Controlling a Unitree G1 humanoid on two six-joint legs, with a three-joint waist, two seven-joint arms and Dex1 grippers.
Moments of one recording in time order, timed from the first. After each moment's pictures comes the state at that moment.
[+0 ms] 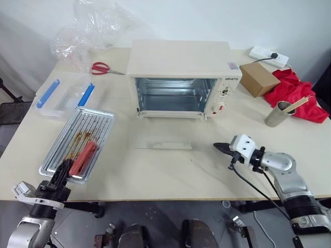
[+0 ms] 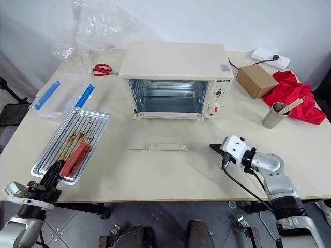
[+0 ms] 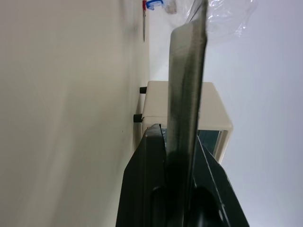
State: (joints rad) left arm 0.17 0.20 0.88 -0.10 -1.94 0.97 0.12; right arm -0.37 -0.60 0.06 0.36 0.12 -0.26 0.93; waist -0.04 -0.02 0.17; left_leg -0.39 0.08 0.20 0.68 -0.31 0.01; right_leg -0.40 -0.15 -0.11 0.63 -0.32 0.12
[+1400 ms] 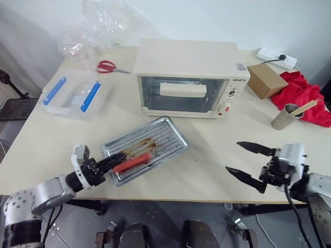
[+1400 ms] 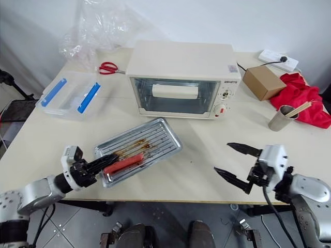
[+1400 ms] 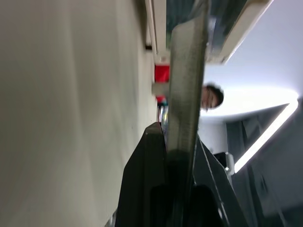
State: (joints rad) left arm -0.20 0.65 0.29 0.22 -1.89 1.33 -0.06; right arm 0.17 -0.69 -0.38 -0.33 0.62 0.11 1.06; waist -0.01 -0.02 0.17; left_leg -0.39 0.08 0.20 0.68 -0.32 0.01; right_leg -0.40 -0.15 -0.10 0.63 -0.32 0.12
